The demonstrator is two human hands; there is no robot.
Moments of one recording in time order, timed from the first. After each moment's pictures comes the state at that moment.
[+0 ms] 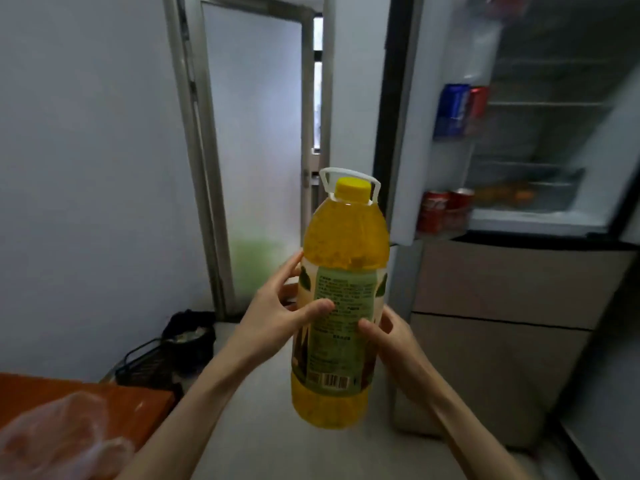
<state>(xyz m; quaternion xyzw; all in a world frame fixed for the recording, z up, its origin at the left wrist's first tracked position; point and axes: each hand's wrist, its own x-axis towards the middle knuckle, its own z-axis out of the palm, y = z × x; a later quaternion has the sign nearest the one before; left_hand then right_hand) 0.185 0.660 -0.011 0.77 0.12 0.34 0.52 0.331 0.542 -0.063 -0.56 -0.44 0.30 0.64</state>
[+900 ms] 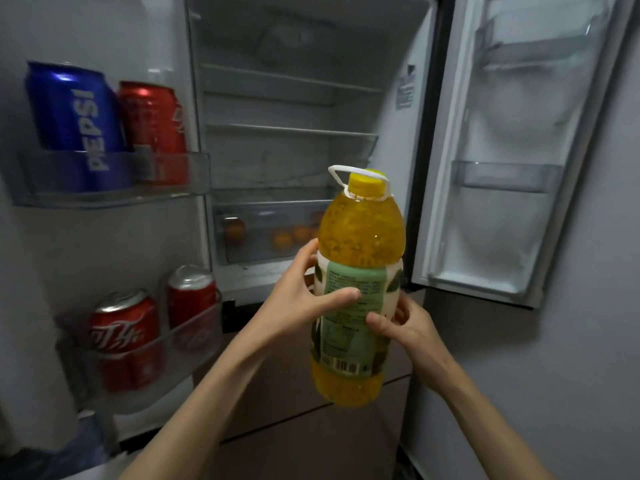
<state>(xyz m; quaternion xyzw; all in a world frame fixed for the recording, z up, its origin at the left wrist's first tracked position) 0.788 0.570 0.037 0.79 -0.15 0.20 0.57 0.838 0.386 -0.007 -0.70 -0.27 0.02 0.66</state>
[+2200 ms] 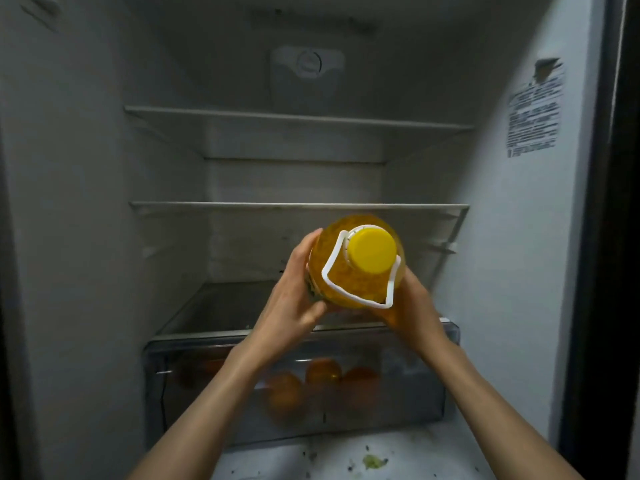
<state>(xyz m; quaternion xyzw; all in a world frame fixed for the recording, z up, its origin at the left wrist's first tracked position) 1.192 0.709 0.111 0.82 -0.17 0.45 0.30 1.311 0.553 0.098 -0.69 -0.46 -0.27 0.49</state>
